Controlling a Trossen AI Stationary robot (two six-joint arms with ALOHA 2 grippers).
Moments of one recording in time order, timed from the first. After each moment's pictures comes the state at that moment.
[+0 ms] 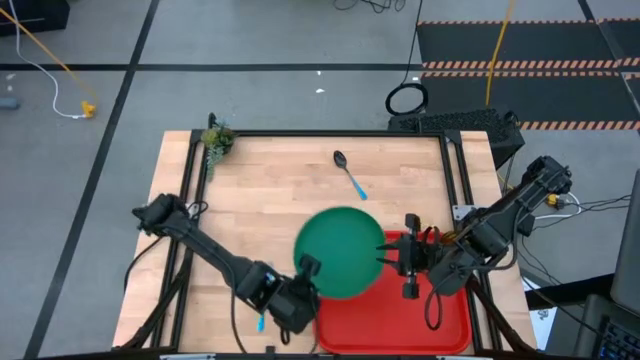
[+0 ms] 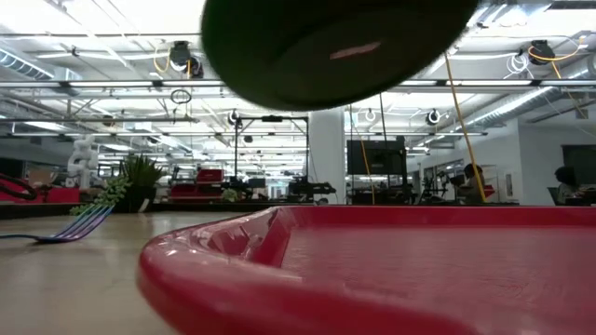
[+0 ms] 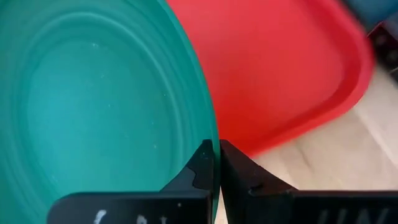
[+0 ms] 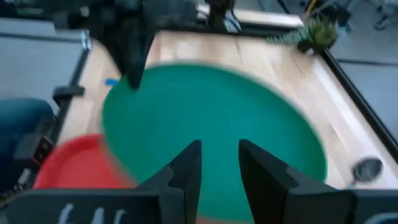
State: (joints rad) left arm -0.59 1.94 1.75 -0.85 -0.41 0.11; right arm 0.68 1.26 1.21 -0.69 0.68 0.42
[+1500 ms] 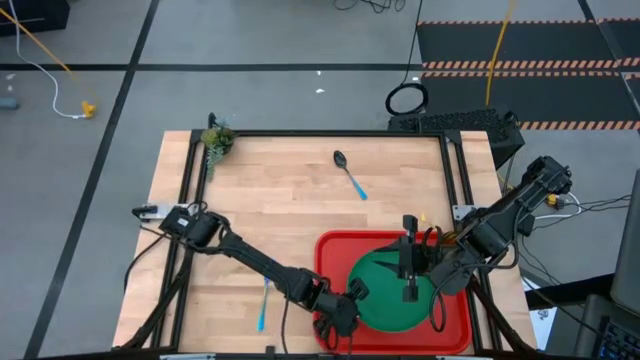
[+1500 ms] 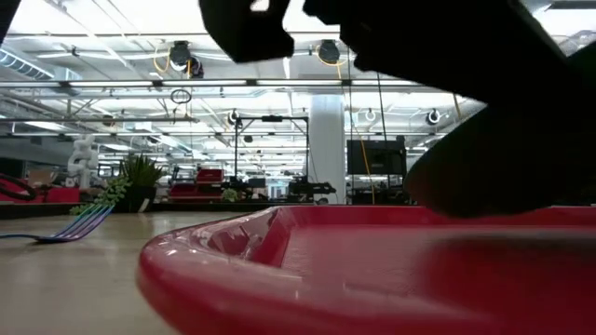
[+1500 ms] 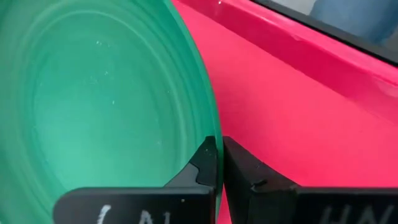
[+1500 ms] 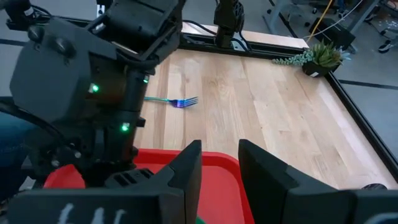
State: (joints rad) left arm -0.47 2.29 1.81 -0.31 -0.10 0.54; right arm 0.68 1.26 1.21 -0.62 0.68 0.33
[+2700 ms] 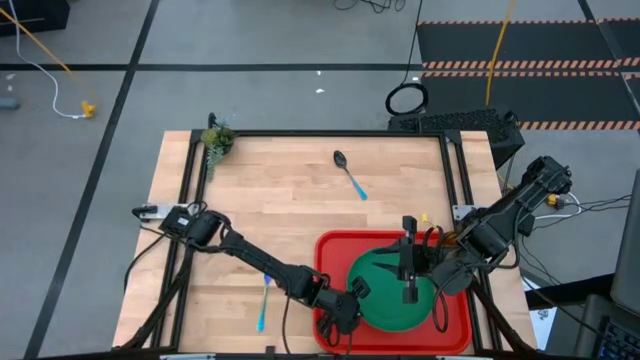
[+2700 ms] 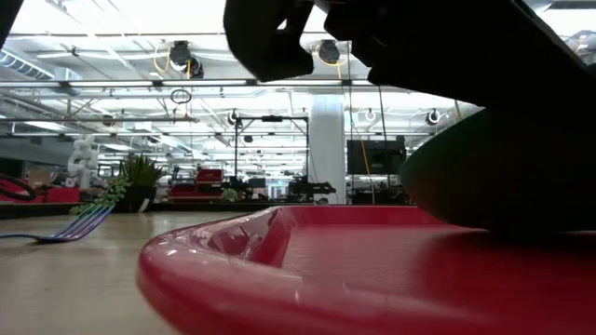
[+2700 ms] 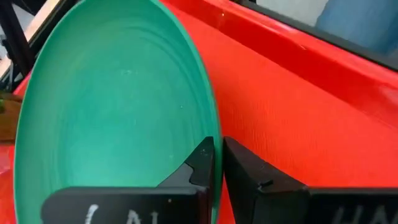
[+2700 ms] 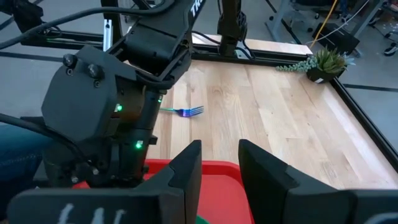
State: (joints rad) left arm -0.46 2.29 1.77 -0.22 -0.06 0.54; right arm 0.69 1.26 1.21 -0.57 0.68 0.33
